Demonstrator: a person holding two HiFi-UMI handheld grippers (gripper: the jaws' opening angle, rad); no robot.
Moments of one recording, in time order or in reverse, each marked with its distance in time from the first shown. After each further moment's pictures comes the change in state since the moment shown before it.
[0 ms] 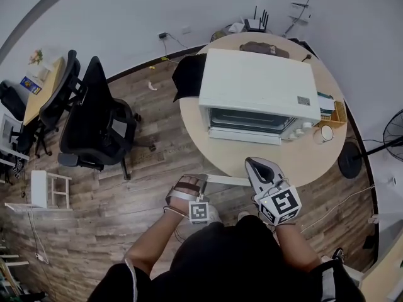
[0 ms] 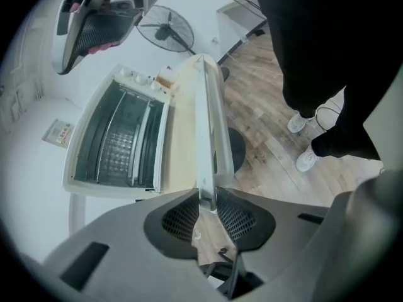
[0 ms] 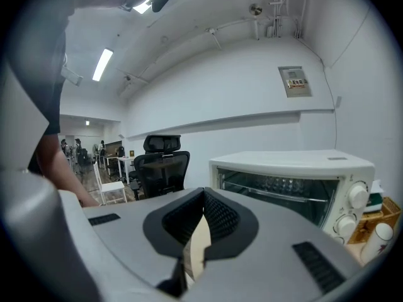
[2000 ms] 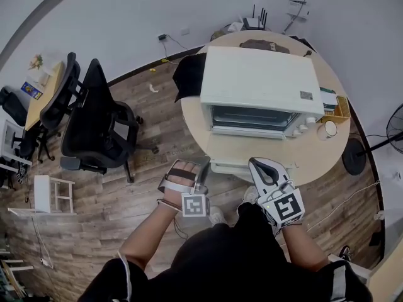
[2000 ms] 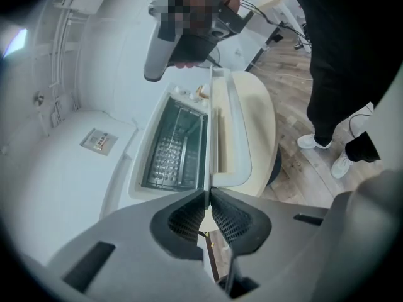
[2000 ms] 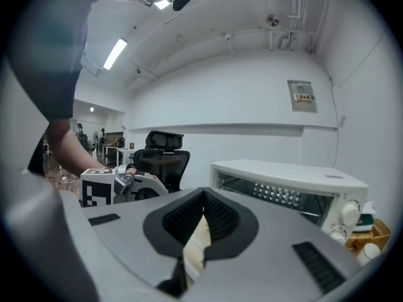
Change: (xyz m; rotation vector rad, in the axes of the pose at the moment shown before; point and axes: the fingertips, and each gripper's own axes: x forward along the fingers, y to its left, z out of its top) left arm -0.053 0.119 -0.006 -0.027 -0.075 0.248; right arm -0.006 0.010 0.002 -0.120 -0.025 -0.028
